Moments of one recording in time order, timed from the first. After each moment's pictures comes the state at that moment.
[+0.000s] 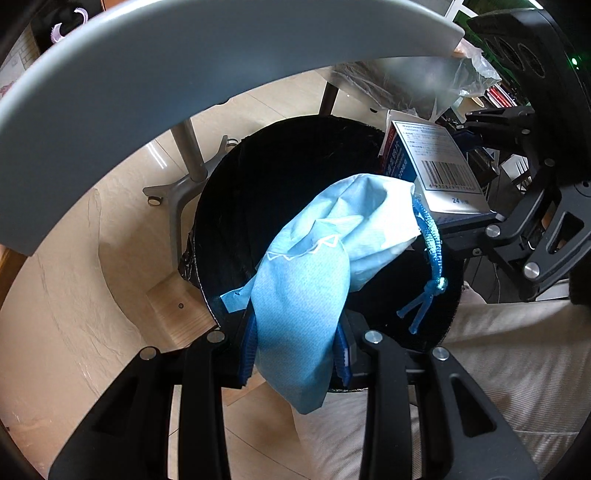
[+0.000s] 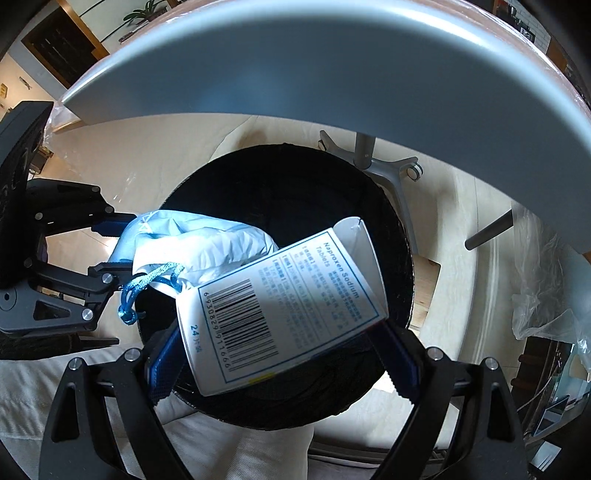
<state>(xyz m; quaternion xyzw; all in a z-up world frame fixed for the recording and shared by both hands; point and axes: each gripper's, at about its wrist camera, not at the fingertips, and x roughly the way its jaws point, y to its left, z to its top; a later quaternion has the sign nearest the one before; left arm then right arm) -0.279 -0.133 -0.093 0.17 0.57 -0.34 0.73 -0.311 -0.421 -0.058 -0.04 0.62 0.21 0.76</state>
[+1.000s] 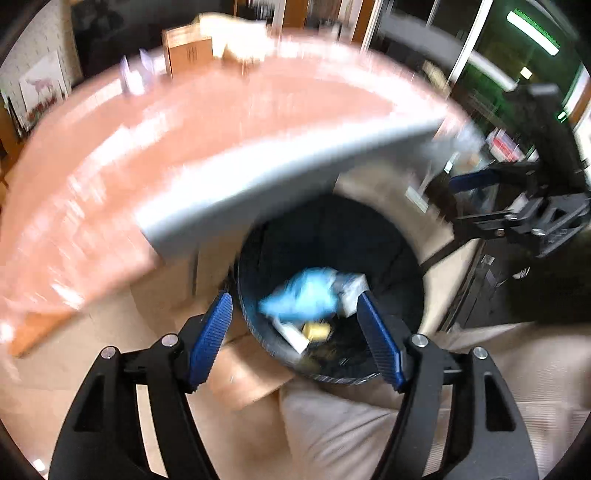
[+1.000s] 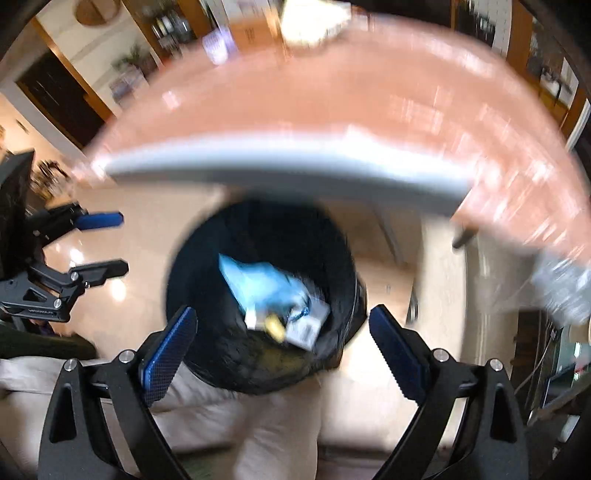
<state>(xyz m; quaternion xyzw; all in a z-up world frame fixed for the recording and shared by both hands) -0.289 -0.109 -0.004 0.10 0.49 -0.33 0.80 -0.344 -0.473 0.034 0.02 0.55 0.19 0.82</state>
